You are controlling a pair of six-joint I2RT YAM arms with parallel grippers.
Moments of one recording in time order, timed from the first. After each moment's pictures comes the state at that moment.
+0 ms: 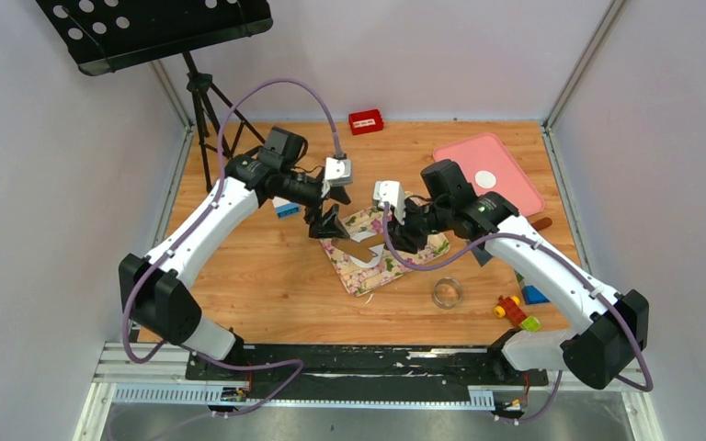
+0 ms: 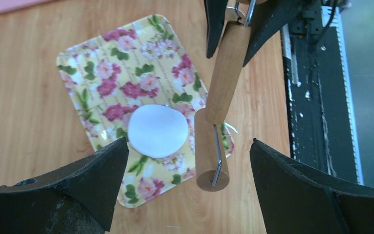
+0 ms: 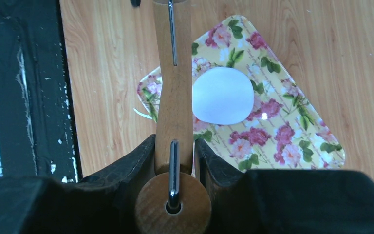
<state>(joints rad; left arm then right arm) -0.47 1.48 1.43 -0.83 0.92 0.71 0.63 1.30 1.20 -0.72 -0.56 -0.59</state>
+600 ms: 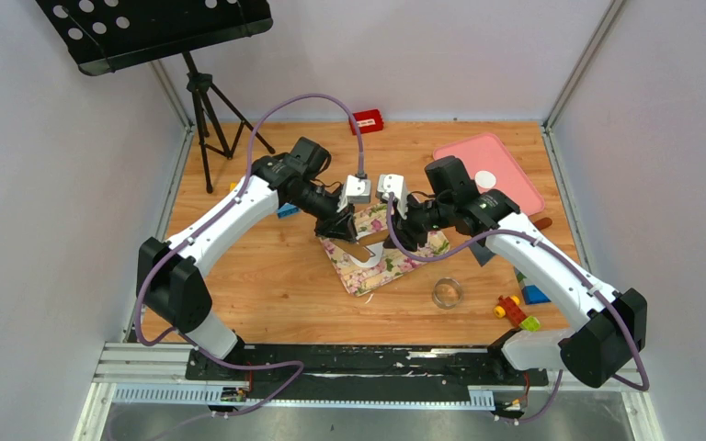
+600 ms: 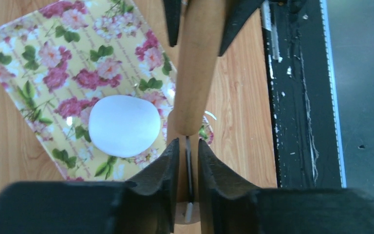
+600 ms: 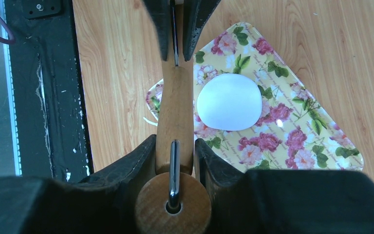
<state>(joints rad) -0.57 1.59 1.44 -0.97 0.89 0.80 0.60 1.31 1.20 -0.69 -0.65 -0.52</state>
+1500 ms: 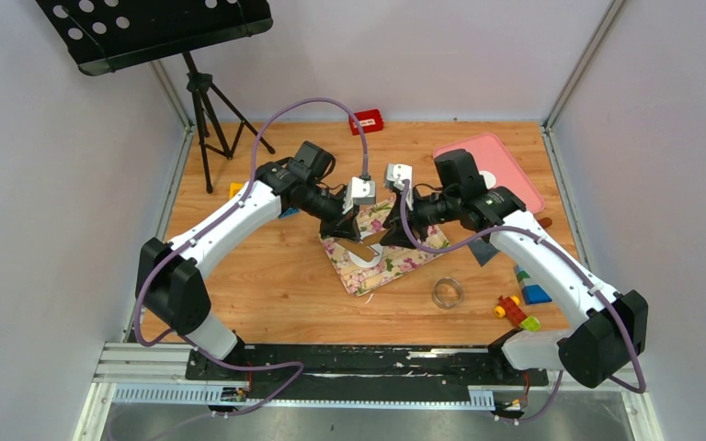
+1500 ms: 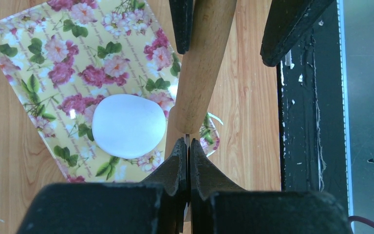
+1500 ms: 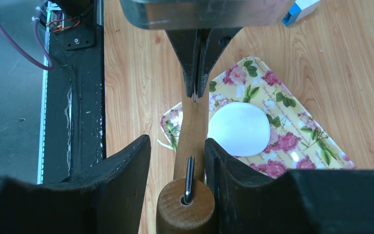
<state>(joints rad) -0.59 1.58 1.39 -0.85 0.82 0.70 0.54 1.31 1.20 -0.62 -0.83 -0.47</state>
